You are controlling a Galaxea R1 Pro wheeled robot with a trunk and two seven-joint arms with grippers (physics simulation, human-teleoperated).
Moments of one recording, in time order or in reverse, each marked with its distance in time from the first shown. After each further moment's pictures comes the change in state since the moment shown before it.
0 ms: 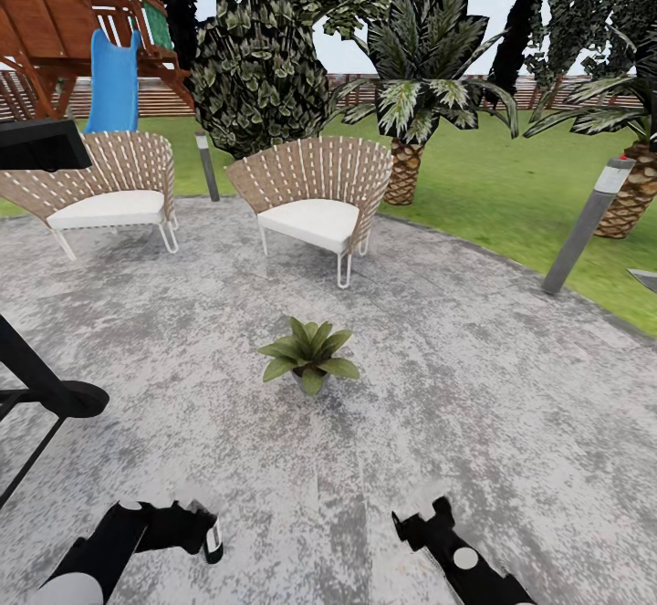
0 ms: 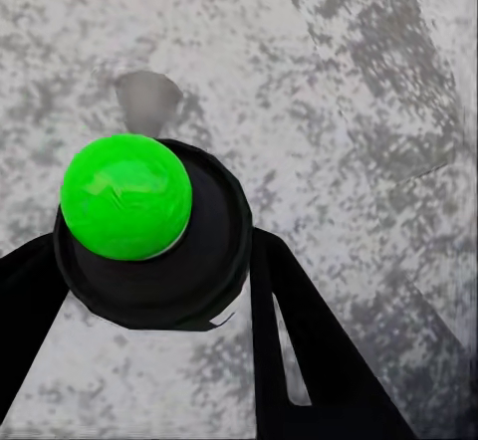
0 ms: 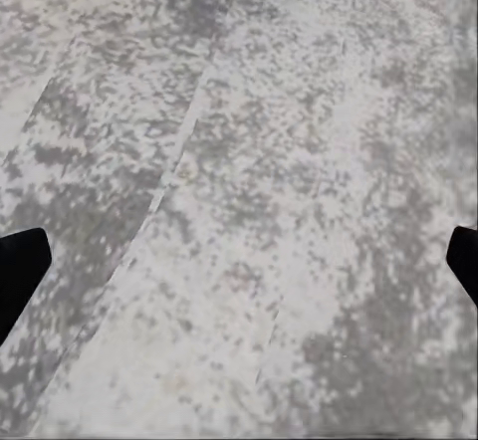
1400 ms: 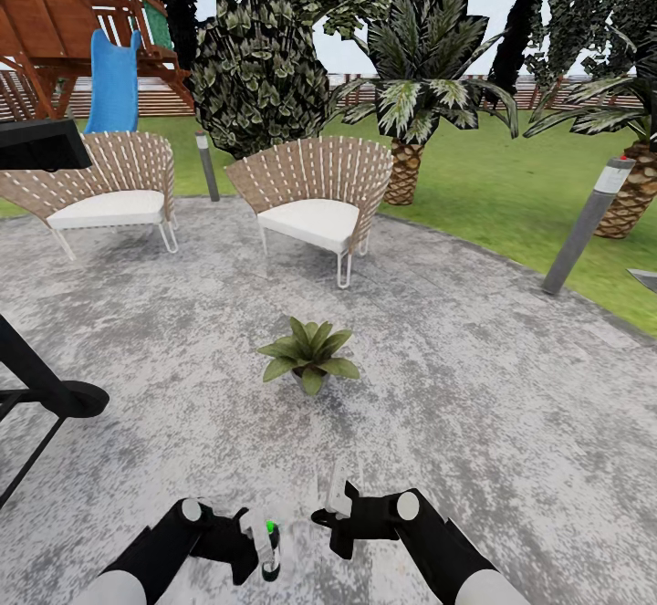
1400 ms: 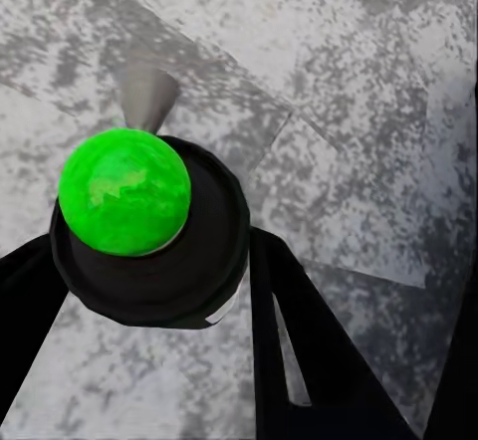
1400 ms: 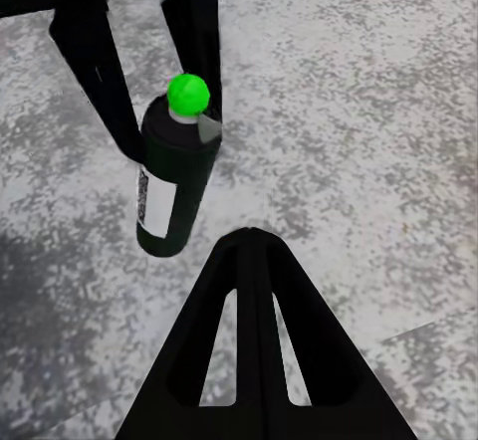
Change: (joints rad) left arm 0.003 -0.081 -0.419 0.009 -0.001 -0.230 -0.130; right arm -0.007 0.099 0.320 -0.345 0.129 0.023 0.756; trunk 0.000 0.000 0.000
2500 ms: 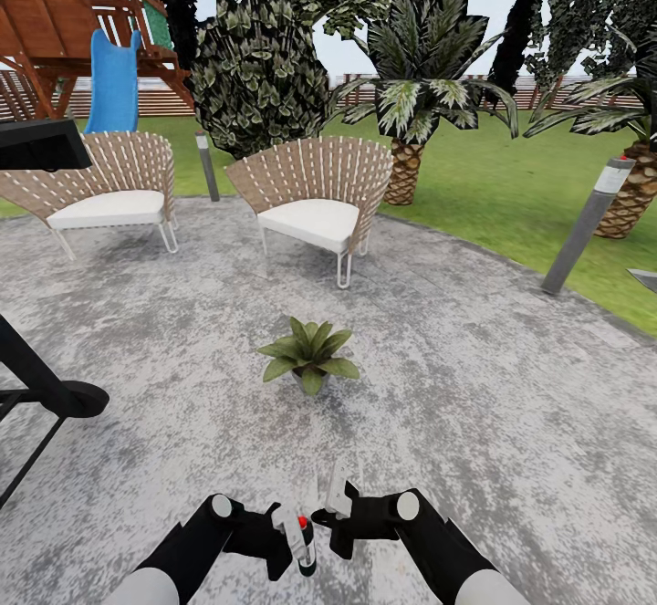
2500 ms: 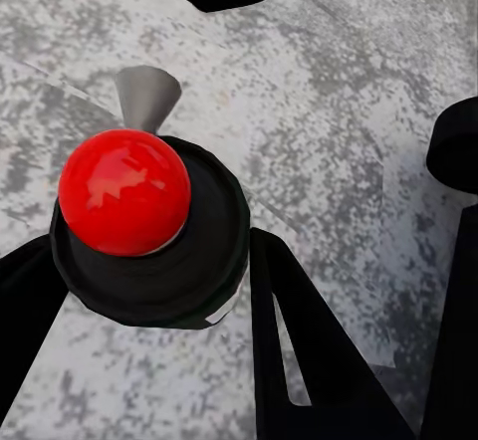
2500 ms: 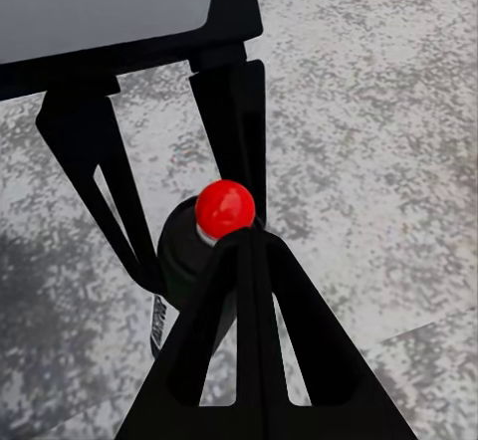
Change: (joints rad) left arm -0.004 -0.102 -0.006 -0.015 0.010 0.000 -0.002; right arm 0.000 0.000 0.000 0.000 0.000 0.000 0.000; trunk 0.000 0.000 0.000
